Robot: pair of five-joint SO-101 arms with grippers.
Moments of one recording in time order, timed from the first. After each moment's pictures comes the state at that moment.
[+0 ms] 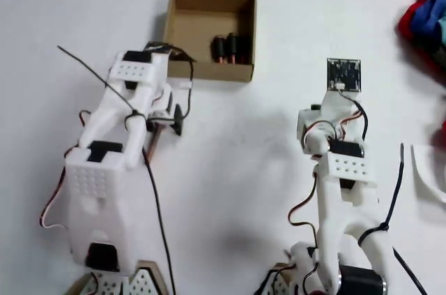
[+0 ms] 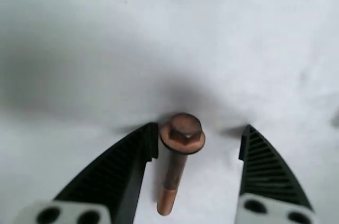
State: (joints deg) left arm -1.4 35.9 -13.9 81.8 3.4; right arm 5.0 -26.3 55.4 27.3 6.2
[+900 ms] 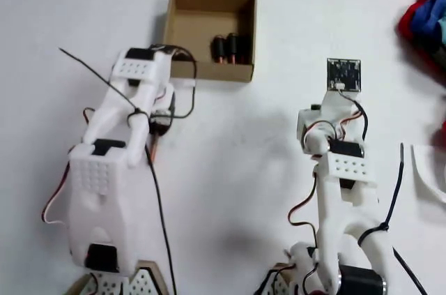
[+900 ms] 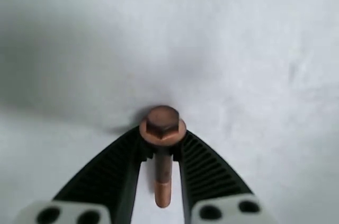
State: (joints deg) left arm -1.8 43.8 -22.9 88.6 3.6; right arm 5.0 -26.3 55.4 27.3 6.2
